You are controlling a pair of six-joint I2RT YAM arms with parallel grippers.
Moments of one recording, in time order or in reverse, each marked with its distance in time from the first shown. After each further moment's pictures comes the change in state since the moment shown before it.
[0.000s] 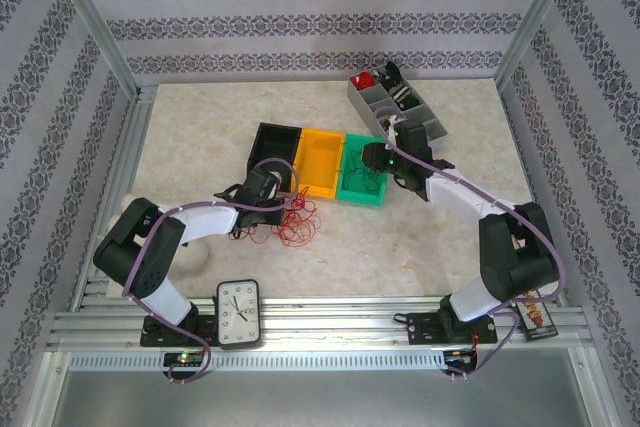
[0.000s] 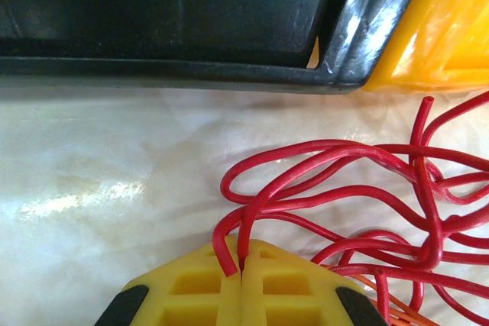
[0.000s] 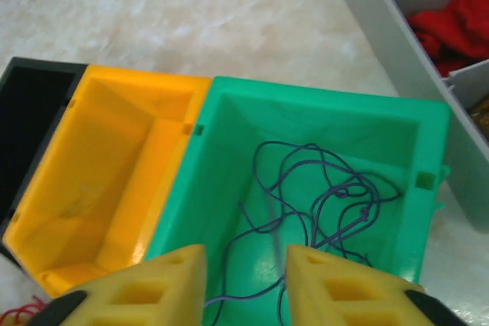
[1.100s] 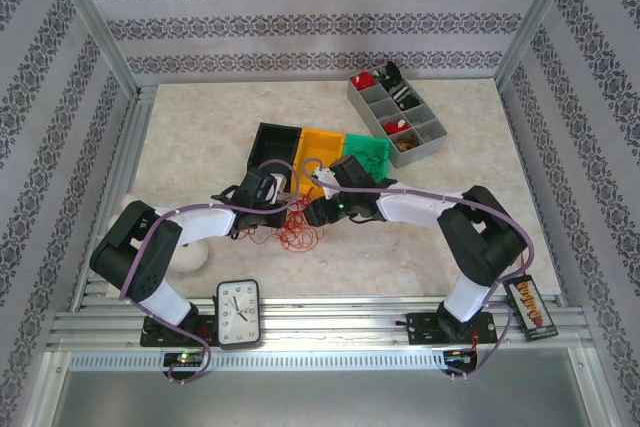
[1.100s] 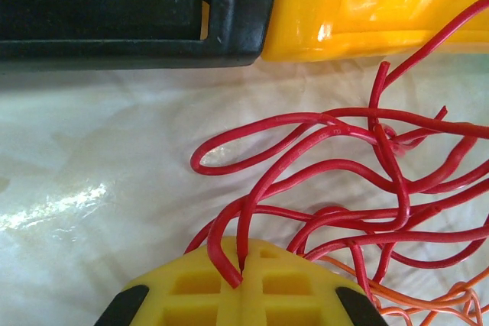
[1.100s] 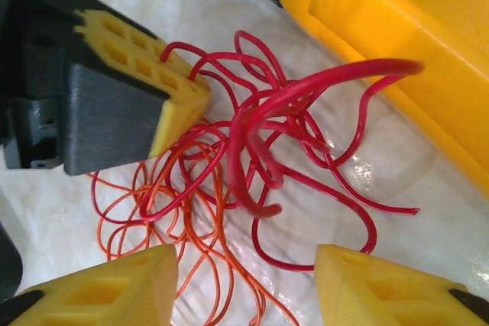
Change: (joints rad) left arm 0.006 -0.026 -0.025 0.036 0.143 0.046; right arm 0.370 0.183 0.020 -0.090 -0.262 -0.173
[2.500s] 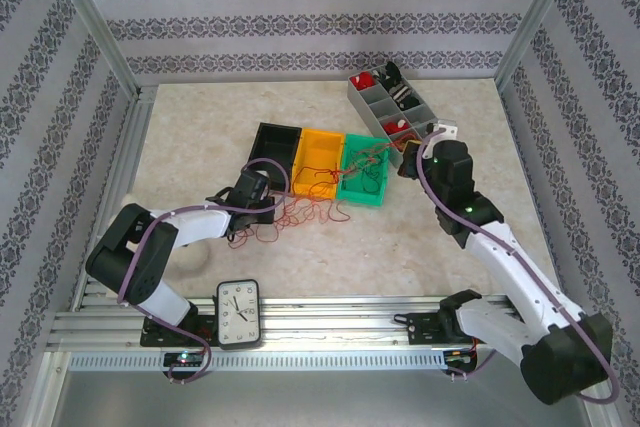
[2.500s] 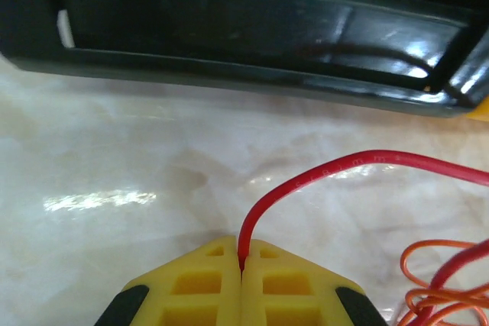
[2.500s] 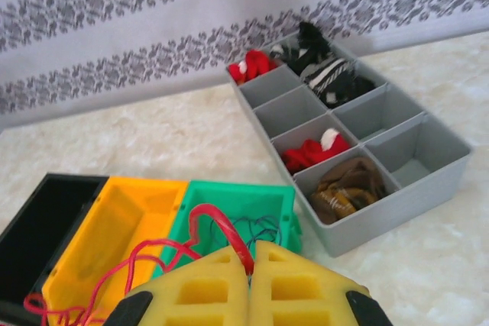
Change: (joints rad) left arm 0.034 -0.027 -0.039 -0.005 -0.232 -0.092; right arm -0.357 -0.749 -0.182 0.003 0.556 0.131
